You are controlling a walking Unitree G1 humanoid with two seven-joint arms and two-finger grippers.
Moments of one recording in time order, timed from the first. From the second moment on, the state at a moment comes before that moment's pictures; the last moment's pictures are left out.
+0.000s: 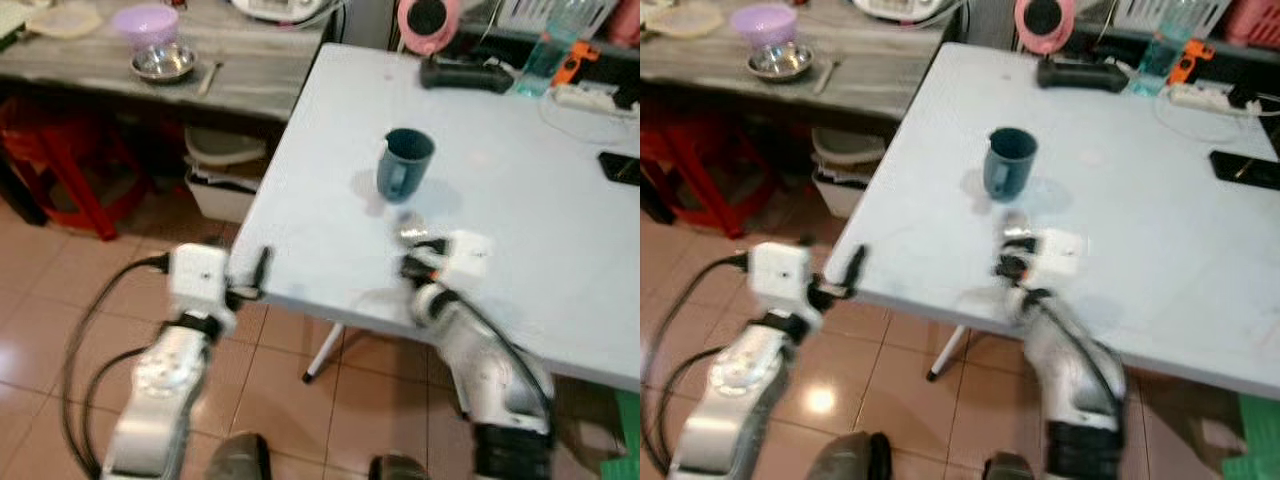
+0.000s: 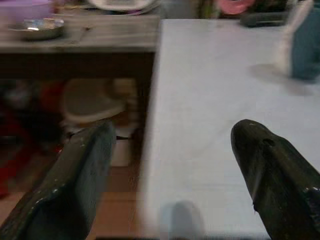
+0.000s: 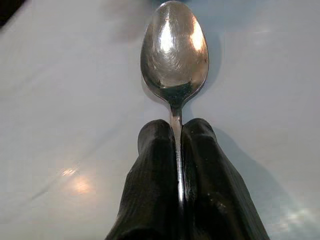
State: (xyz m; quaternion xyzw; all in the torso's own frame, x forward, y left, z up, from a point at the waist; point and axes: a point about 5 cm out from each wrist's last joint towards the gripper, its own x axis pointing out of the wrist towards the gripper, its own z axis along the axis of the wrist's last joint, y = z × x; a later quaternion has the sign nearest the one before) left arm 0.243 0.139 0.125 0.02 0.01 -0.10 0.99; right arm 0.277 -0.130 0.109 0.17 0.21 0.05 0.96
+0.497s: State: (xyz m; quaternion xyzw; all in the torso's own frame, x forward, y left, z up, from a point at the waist) left arm 0.245 0.134 0.128 0.03 -0.02 -0.10 0.99; right arm 0.289 -0.116 0.123 0.15 0.16 0.09 0.97
